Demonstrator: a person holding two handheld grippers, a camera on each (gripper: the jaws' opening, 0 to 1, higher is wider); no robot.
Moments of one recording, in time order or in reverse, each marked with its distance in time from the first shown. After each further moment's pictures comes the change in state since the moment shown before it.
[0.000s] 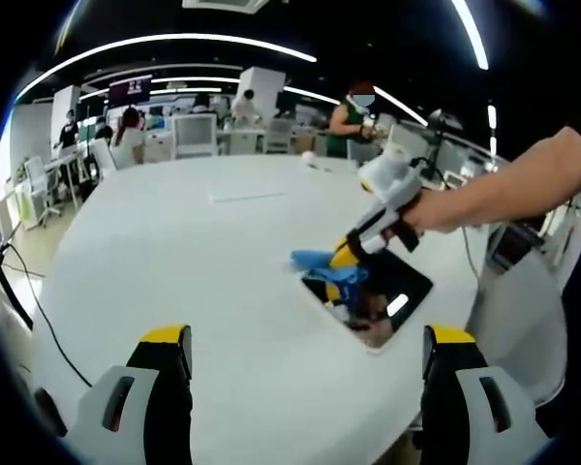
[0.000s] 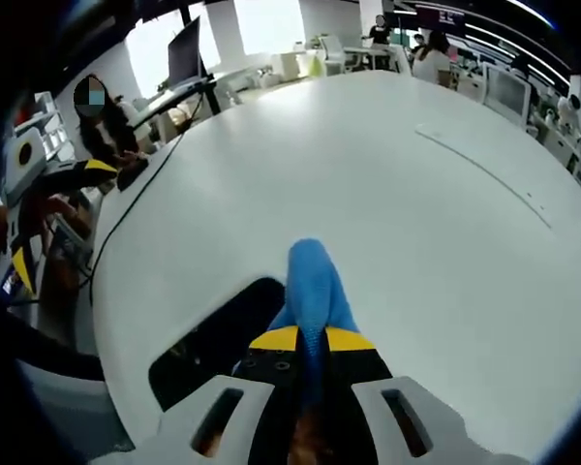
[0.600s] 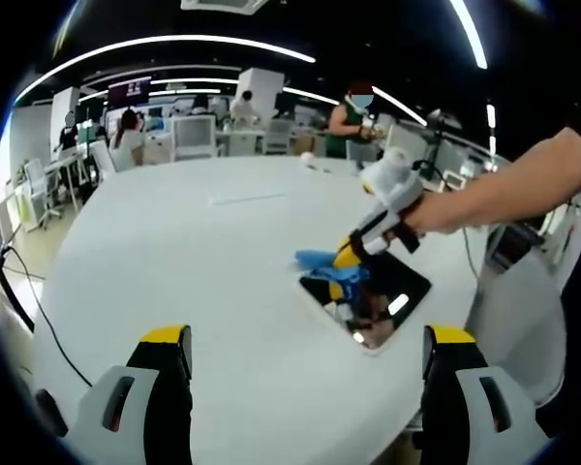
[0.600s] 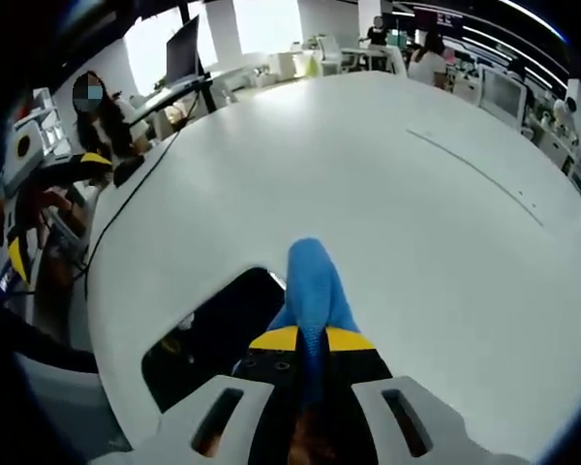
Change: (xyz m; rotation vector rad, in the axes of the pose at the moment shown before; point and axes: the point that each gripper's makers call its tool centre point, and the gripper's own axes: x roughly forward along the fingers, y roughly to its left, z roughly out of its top) left arm -0.004 -0.003 0.002 0.006 -0.001 0.003; right arm -0.004 -0.005 -0.005 -0.010 -0.003 -0.033
